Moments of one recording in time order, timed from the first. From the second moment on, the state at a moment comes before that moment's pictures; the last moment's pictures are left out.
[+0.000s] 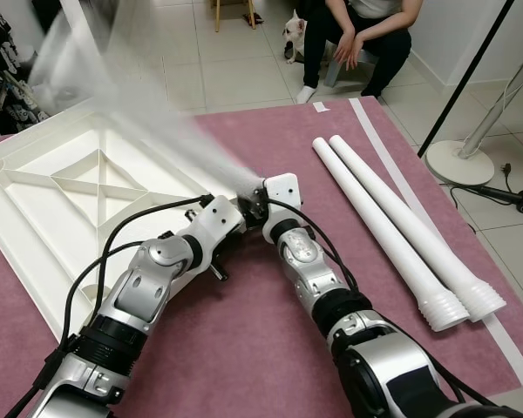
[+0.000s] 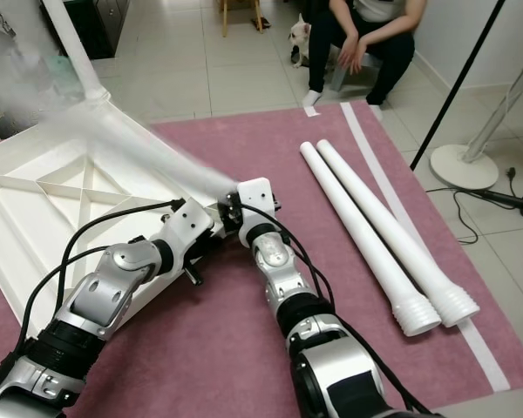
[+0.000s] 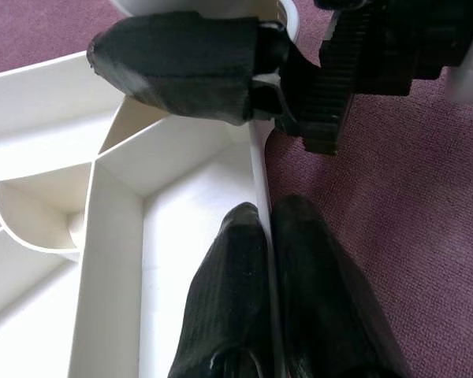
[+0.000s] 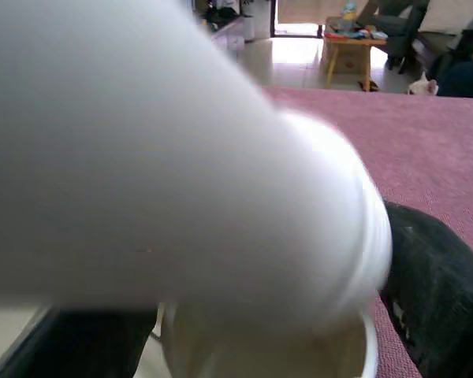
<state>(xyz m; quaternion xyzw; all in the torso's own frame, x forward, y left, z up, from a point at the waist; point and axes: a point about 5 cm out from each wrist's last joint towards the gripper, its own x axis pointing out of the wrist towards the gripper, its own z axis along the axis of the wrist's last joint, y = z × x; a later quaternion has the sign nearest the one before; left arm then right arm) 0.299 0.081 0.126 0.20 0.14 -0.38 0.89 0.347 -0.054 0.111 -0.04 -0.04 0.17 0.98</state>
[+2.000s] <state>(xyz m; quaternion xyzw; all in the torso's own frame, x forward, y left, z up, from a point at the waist) 0.226 0.125 0.105 0.37 0.10 -0.48 0.79 0.284 -0.106 0.118 -0.17 -0.05 0.41 0.89</state>
